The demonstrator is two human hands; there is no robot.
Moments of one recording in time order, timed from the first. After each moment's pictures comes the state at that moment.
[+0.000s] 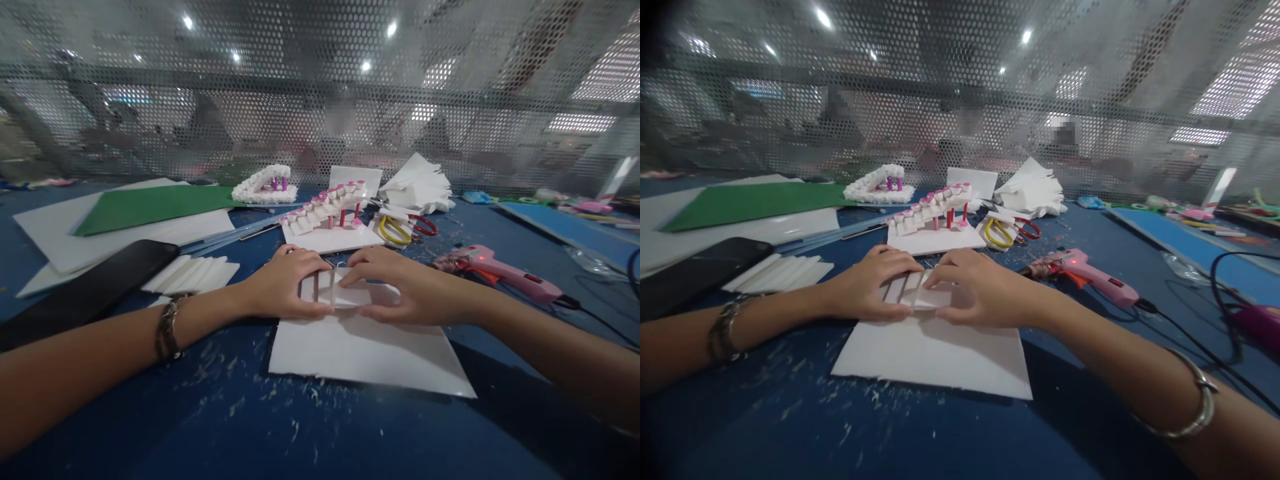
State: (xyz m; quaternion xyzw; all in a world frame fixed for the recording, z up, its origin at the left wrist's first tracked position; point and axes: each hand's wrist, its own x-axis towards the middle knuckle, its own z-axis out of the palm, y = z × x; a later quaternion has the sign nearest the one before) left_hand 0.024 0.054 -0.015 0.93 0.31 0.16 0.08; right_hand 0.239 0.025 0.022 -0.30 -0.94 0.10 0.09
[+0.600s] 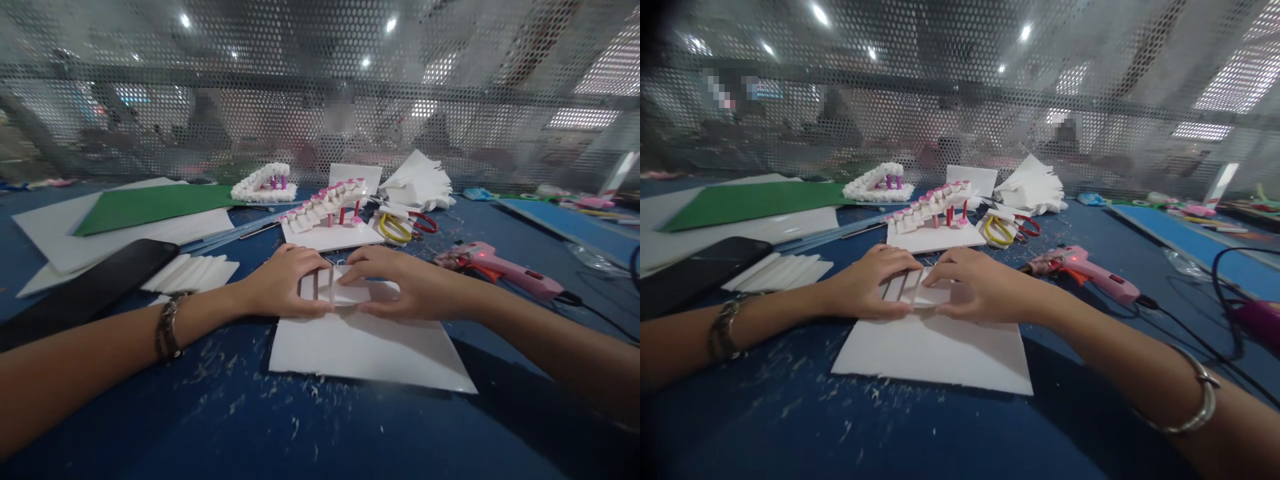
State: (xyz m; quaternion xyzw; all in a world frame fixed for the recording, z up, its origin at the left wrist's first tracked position) left_hand 0.024 0.053 -0.016 0.93 0.31 0.17 0.08; right_hand 0.239 0.028 0.021 -0.30 -0.94 0.10 0.09
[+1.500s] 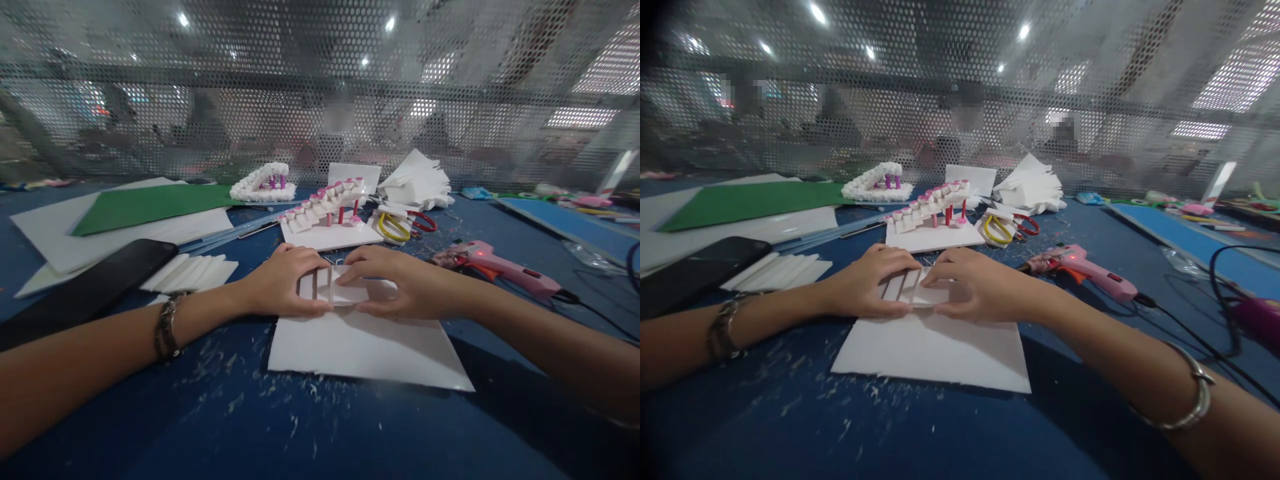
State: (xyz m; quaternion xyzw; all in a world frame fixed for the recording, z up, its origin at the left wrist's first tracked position) left_hand 0.023 0.053 -0.016 0.93 0.32 0.16 0.09; right_hand 0.239 0.029 0.017 -0.30 -0.94 0.10 0.10
